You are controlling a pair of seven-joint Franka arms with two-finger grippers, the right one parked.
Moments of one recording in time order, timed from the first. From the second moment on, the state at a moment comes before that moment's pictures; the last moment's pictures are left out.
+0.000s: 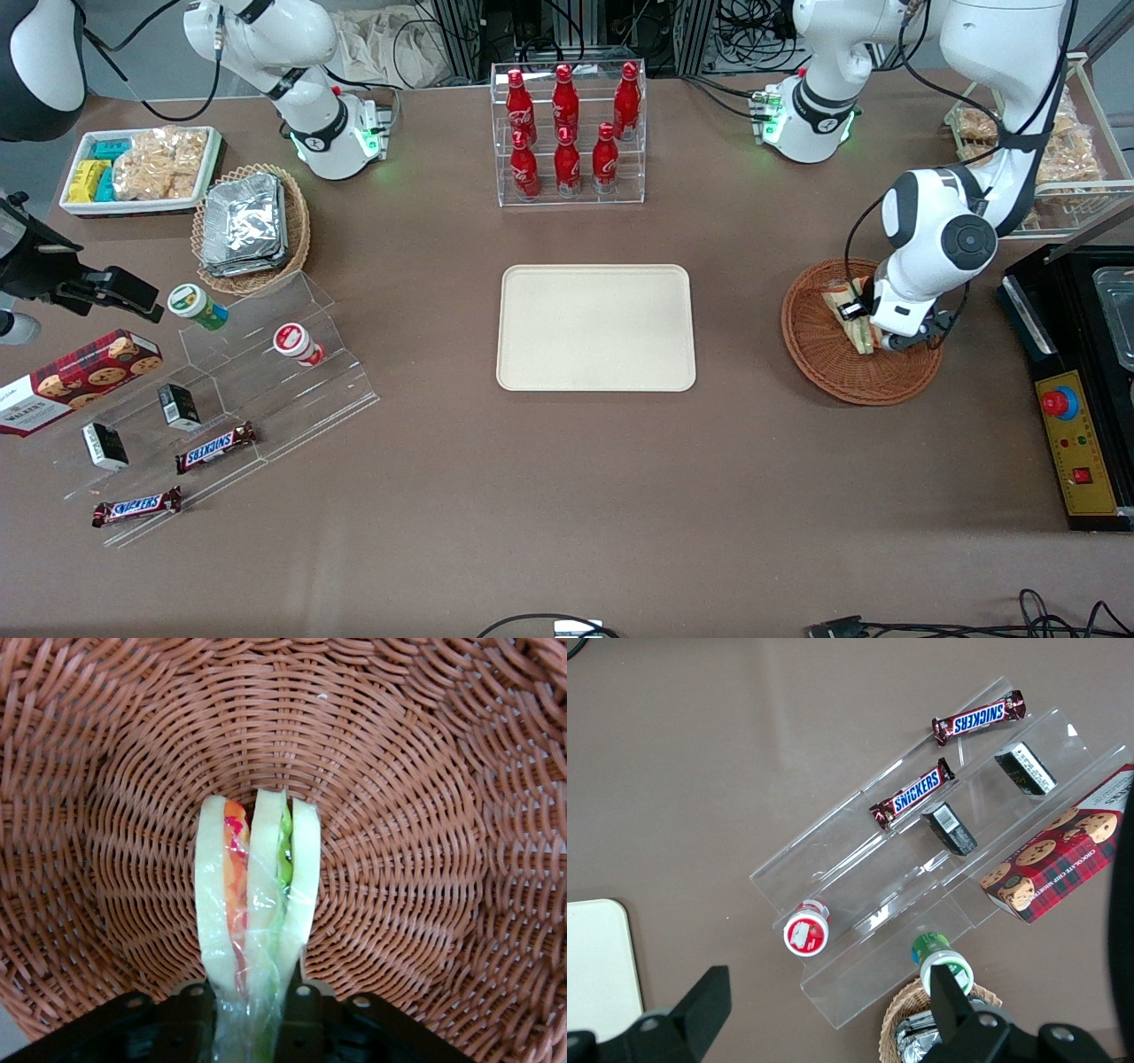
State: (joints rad) arm -0.11 0.17 0.11 -2.46 0.02 2.50 -0.40
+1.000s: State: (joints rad) arm -0.11 -0.11 0.11 -1.93 0.03 1.64 -0.21
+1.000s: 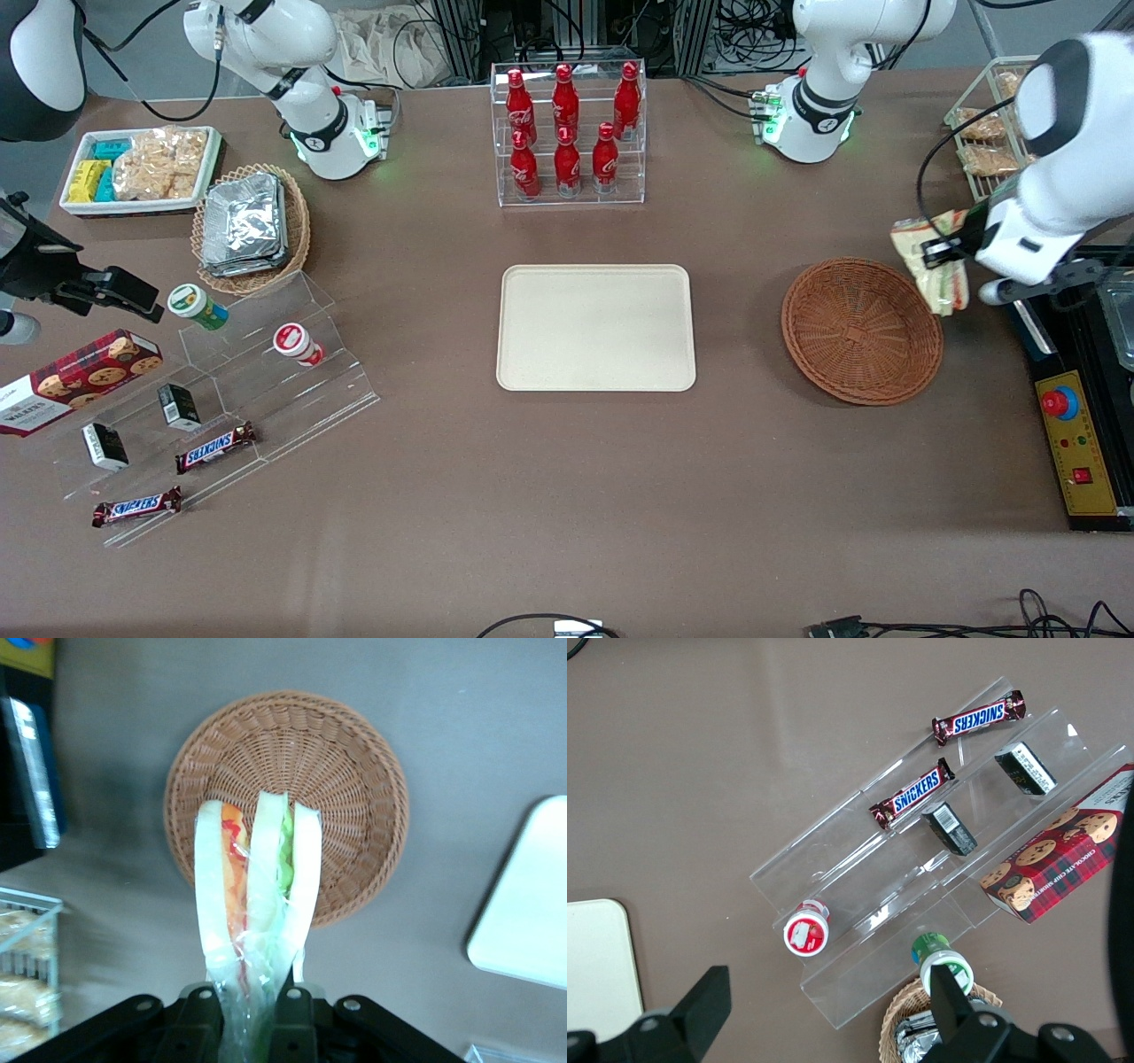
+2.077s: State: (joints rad) arm -0.13 0.16 -0.46 -1.54 -0.04 1.50 -0.80
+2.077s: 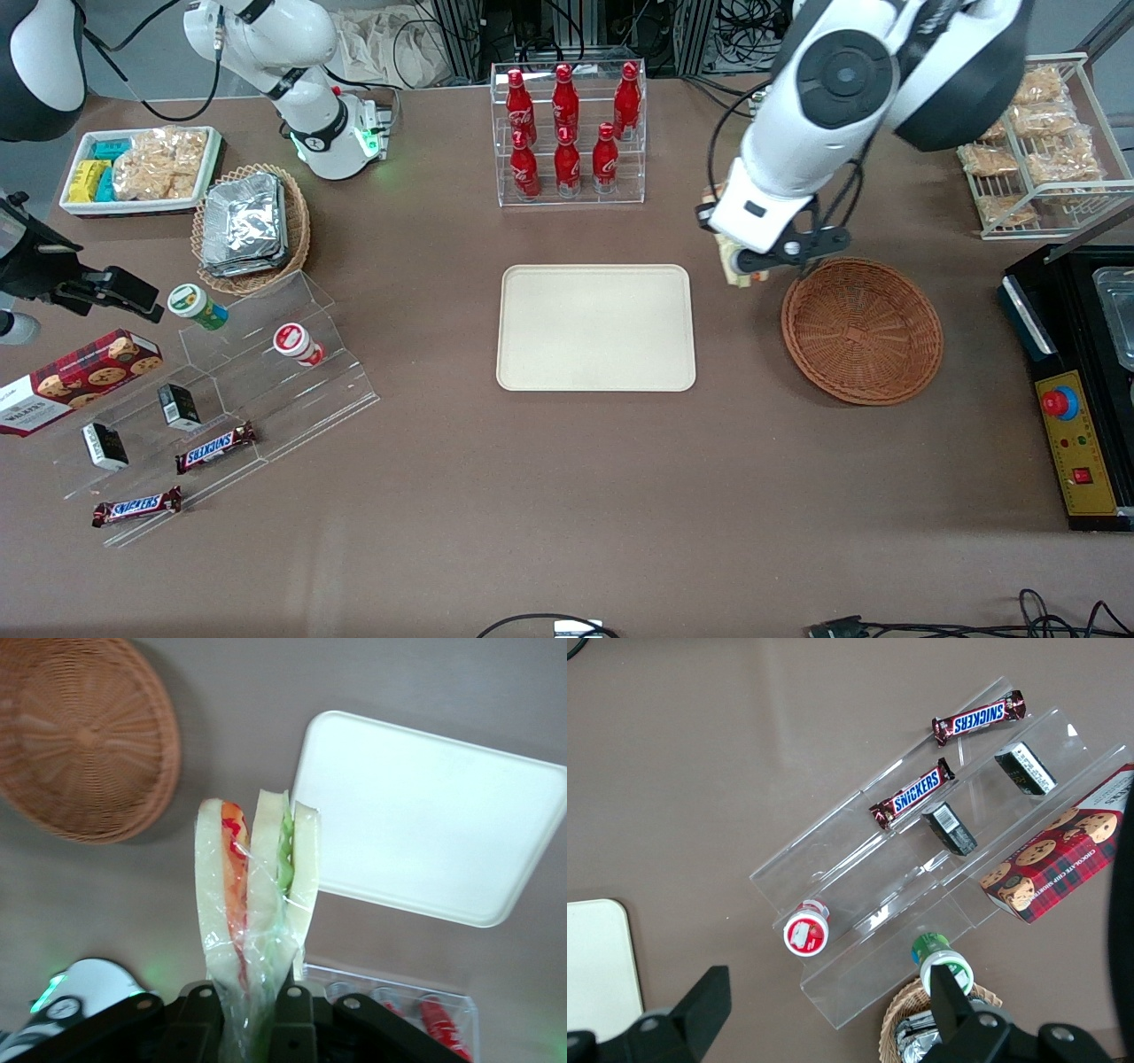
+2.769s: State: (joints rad) arm -0.14 0.28 -0.51 -1.86 0.07 1.98 -0.69
